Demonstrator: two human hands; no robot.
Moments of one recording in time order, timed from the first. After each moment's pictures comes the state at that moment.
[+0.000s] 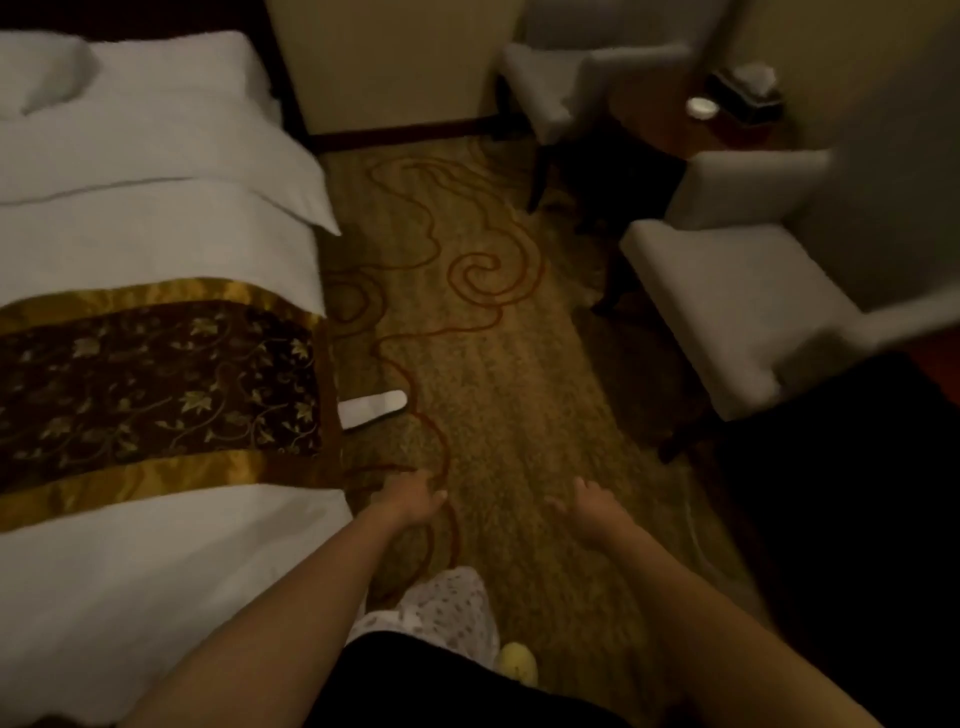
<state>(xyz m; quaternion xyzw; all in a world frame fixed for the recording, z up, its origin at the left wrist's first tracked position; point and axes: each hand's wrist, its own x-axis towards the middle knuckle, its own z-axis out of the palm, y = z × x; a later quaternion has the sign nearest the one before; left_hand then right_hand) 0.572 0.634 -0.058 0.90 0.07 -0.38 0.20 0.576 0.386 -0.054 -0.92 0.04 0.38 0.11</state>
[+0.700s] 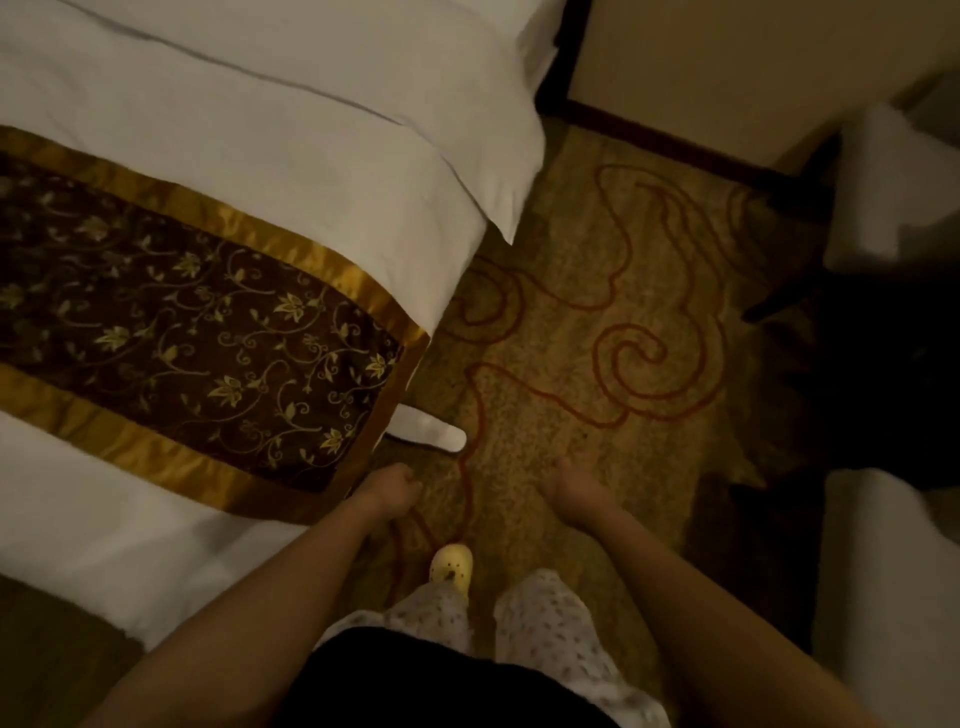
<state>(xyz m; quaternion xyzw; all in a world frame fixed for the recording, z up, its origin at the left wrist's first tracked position) 0.834 0.738 -0.119 0.75 0.43 -0.32 0.39 1.005 0.549 -0.110 -0.87 -0.25 0.42 0.01</state>
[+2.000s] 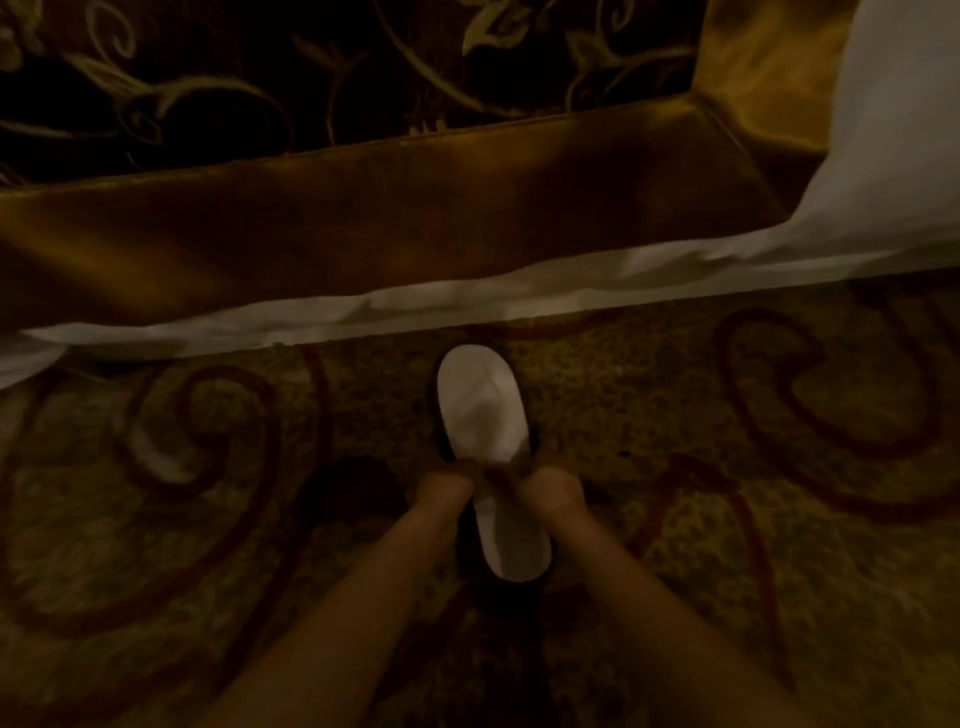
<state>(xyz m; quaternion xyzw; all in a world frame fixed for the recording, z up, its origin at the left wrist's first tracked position) 0.998 0.817 -0.752 0.08 0.78 0.28 0.55 1.107 0.847 -0.774 -0.69 -0.60 0.41 -0.03</state>
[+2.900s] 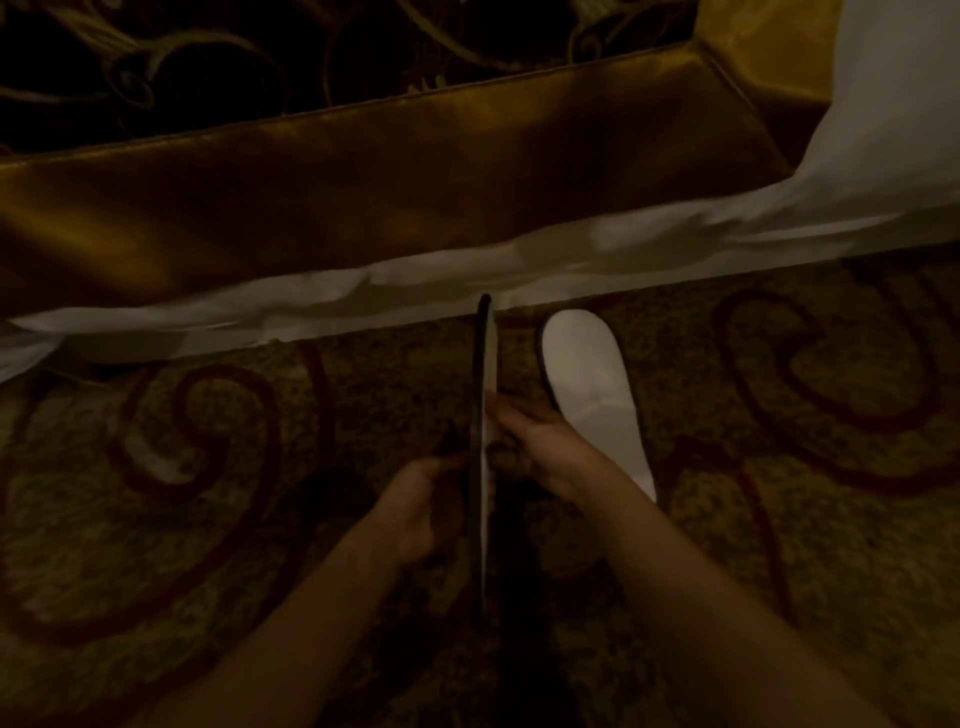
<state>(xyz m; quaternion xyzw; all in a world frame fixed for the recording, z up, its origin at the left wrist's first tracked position) 0.970 0.789 -0.725 -0.02 0.53 0.37 0.76 1.100 0.862 -0.735 -0.50 -0.30 0.78 0.20</state>
